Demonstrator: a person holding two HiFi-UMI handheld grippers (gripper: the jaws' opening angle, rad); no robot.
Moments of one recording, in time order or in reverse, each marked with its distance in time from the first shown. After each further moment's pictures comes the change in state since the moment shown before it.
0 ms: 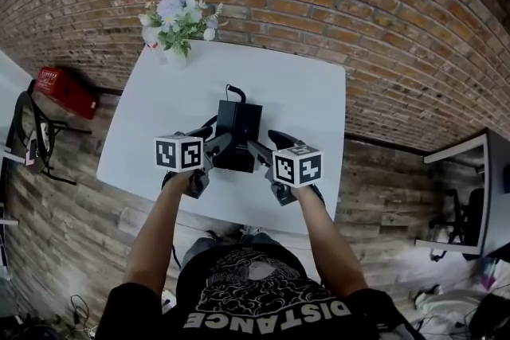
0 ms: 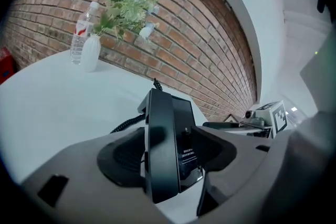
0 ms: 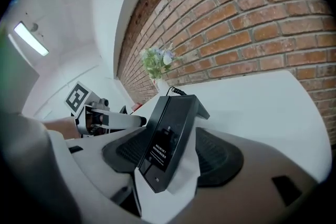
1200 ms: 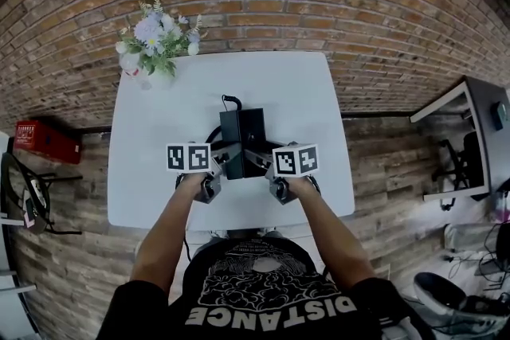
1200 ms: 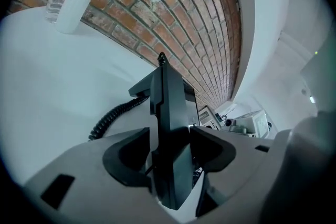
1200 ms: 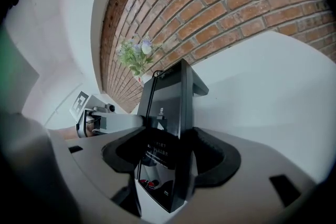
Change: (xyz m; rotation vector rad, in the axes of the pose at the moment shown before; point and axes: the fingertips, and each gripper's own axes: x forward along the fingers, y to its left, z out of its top) left arm 0.035 0.018 -0.019 -0.071 0.191 -0.306; right arm 0.054 -0.001 -0.038 0.275 -0.004 -0.057
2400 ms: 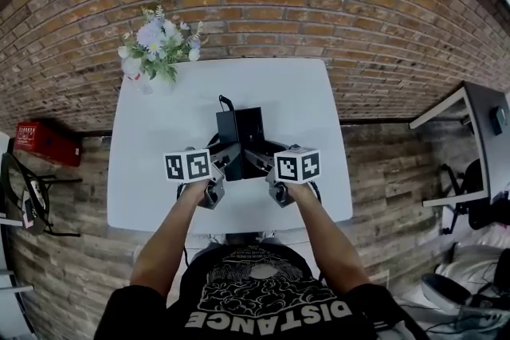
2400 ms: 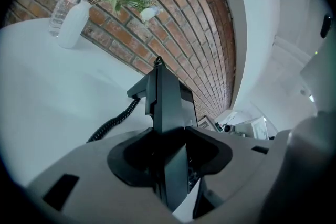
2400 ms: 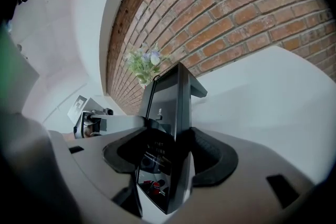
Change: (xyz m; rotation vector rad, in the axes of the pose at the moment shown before) left arm -0.012 -0.025 0.018 0.011 -0.128 -0.003; right arm -0.015 0.015 0.023 -0.061 -0.083 0.021
